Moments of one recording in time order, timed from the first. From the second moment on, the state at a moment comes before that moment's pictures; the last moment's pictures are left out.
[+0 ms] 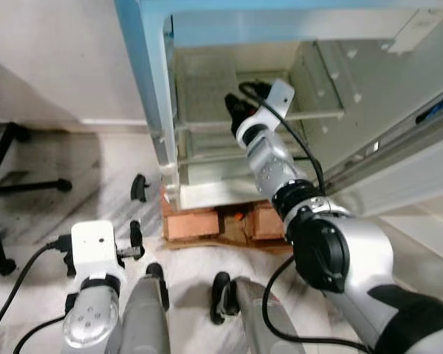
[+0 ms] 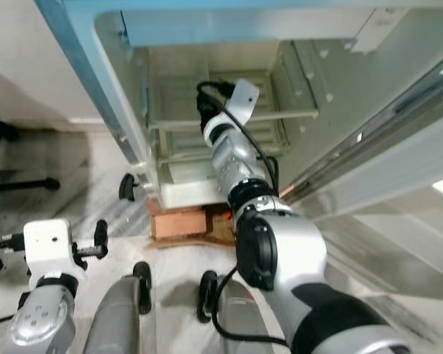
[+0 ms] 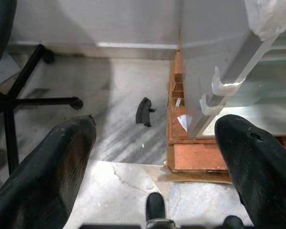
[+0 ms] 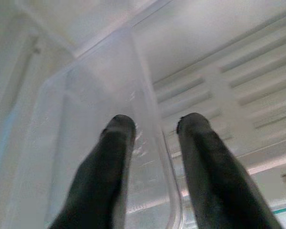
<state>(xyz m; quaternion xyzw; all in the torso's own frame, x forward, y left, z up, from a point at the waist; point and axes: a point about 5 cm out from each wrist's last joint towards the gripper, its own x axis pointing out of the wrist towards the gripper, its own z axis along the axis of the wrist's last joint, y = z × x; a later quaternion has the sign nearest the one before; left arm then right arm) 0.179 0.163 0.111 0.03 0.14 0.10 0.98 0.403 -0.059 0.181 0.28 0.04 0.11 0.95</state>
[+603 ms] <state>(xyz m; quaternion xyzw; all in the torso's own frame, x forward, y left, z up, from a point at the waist) 0.201 0.163 0.113 0.03 0.12 0.10 0.99 0.412 -0.094 0.198 0.24 -0.01 0.10 0.97</state>
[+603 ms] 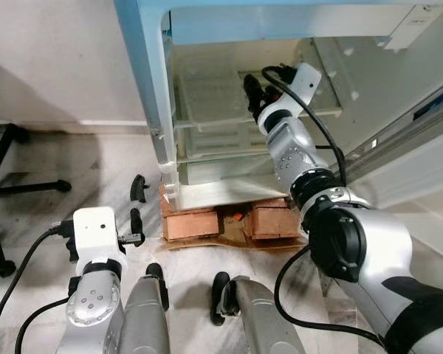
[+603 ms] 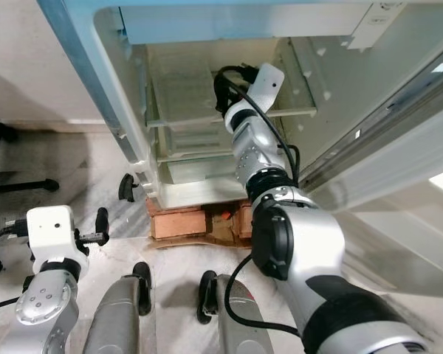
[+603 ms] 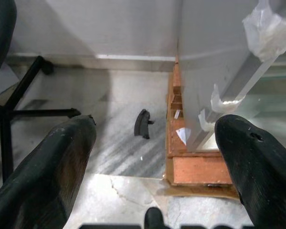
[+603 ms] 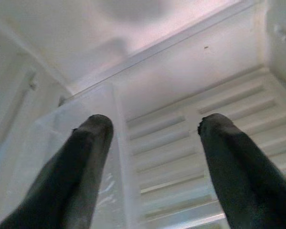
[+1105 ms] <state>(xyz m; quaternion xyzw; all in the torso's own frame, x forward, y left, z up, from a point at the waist) 0.224 0.162 0.107 0.03 0.10 0.06 0.99 0.400 -0.118 0.166 0.17 -0.01 0.15 0.97</state>
